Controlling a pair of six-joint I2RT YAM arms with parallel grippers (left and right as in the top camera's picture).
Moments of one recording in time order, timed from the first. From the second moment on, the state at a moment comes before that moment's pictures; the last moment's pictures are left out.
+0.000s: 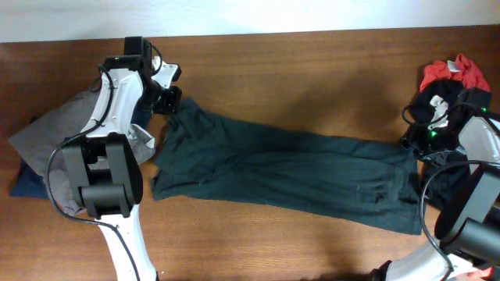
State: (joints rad) left arm 0.01 2.26 1.91 -1.04 0.24 0.22; right arm -0.51 1.86 1.29 -0.86 -0.24 0.08
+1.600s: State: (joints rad) left arm 0.01 2.26 1.91 -1.03 0.25 0.16; right arm -0.63 2.00 1.50 -0.88 -0.33 0.12
